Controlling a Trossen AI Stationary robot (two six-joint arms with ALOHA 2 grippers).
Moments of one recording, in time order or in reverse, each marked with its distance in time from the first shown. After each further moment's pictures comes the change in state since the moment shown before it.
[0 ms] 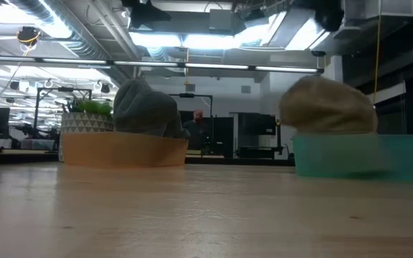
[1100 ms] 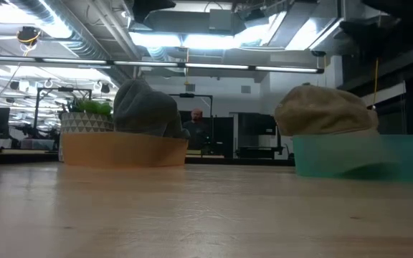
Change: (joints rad) left arm -0.125 0.000 0.000 0.037 0.001 -0.224; right arm 0.003 -0.819 -0.766 0.448 0.042 -0.341
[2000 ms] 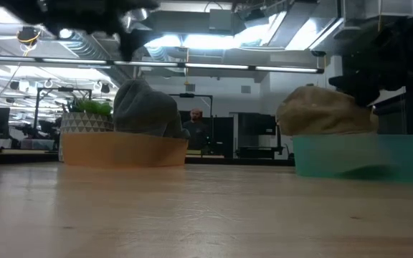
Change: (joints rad) left arm -0.055 -0.212 -0.681 0.747 -0.018 -0.196; right arm -0.011 0.051 -0.133 -0.092 0.071 -0.006
